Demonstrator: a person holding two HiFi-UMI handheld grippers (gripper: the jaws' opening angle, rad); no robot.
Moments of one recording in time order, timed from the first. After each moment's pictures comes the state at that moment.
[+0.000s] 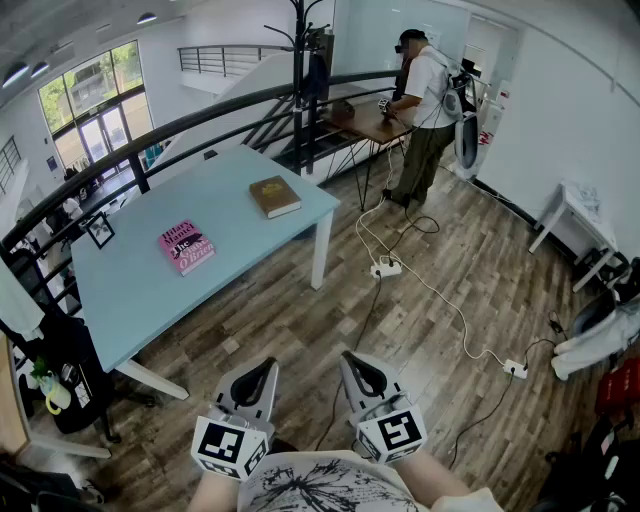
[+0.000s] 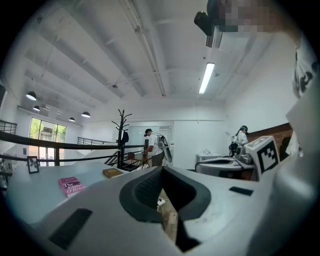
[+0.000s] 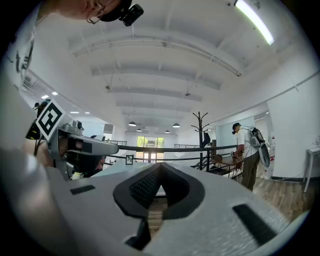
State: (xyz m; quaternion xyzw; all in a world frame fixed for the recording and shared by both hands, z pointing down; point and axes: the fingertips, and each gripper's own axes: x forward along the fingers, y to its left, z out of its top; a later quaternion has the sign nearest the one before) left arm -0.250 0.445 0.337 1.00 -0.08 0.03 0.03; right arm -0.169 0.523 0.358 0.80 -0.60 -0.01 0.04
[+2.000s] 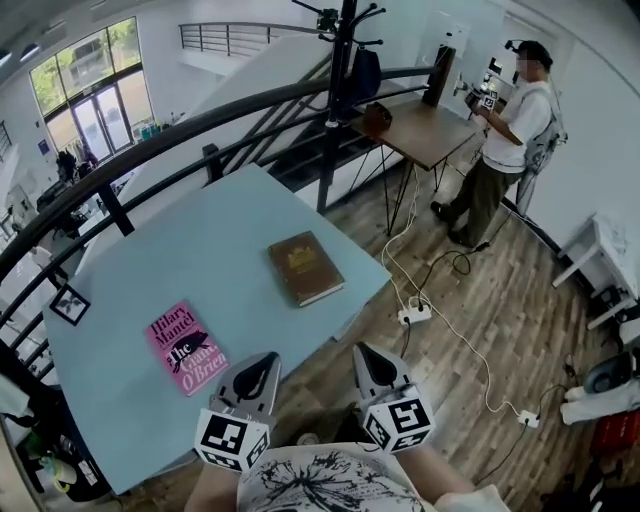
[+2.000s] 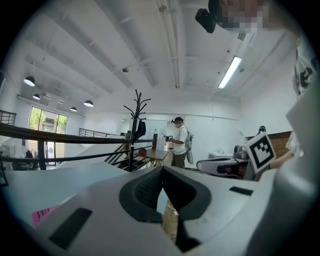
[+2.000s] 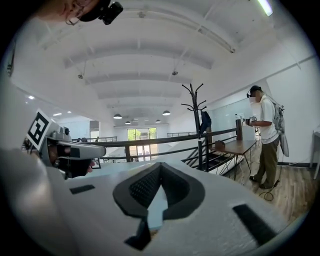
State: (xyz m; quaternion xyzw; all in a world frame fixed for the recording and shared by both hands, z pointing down) left arm 0.025 0.035 0.388 0.99 -0.08 0.06 0.06; right arm 0.132 0.125 0.408 0.82 -0.57 0.08 0.03
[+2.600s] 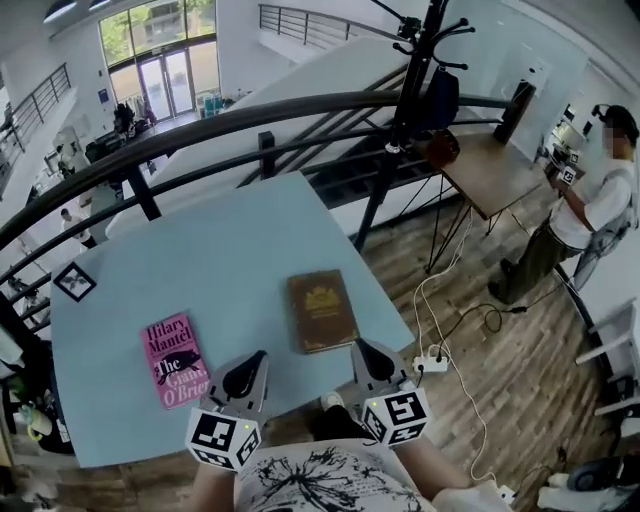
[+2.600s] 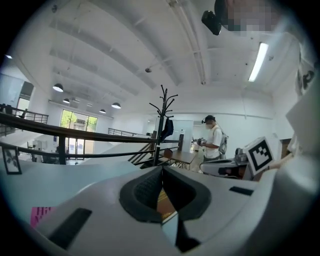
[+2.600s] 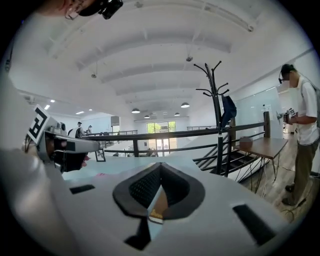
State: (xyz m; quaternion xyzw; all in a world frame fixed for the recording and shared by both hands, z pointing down) left arm 0.123 -0.077 0.406 0.96 -0.24 0.06 0.10; right arm 0.272 -0.013 0.439 0.73 -0.67 0.10 0.06
